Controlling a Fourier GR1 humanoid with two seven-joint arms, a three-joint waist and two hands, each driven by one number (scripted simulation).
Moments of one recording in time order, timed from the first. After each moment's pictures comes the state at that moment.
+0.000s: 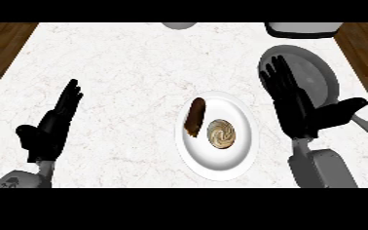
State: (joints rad) left arm -0.08 0.51 -0.27 -1.41 0.36 0.29 -0.12; right arm -0.22 -0.21 0.15 -1.49 -0.49 -0.17 0.01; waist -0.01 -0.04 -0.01
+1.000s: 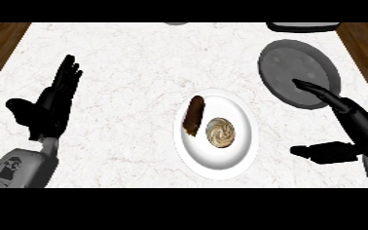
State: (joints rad) left arm -0.21 0.47 -0.21 -1.44 0.35 0.34 -0.03; right arm -0.11 -0.65 0.18 -1.54 -0.08 0.10 -0.41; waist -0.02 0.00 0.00
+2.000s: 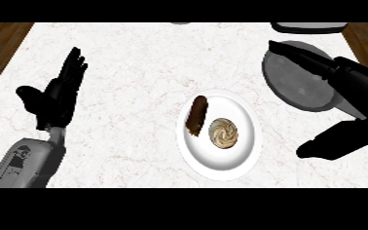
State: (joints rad) left arm -0.28 0.40 -0.16 -1.39 0.27 0.28 0.01; right arm -0.45 -0.72 0.21 -1.86 -0.02 0.37 0.27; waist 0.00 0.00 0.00
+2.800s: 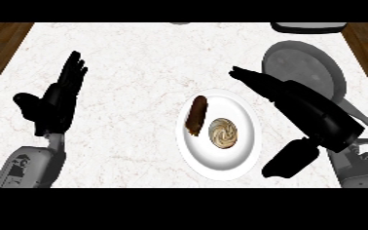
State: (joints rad) left arm -0.22 0.35 -0.10 -1.46 0.19 0.24 0.05; right arm -0.41 -0.48 0.31 -1.92 0.15 0.46 0.48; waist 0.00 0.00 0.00
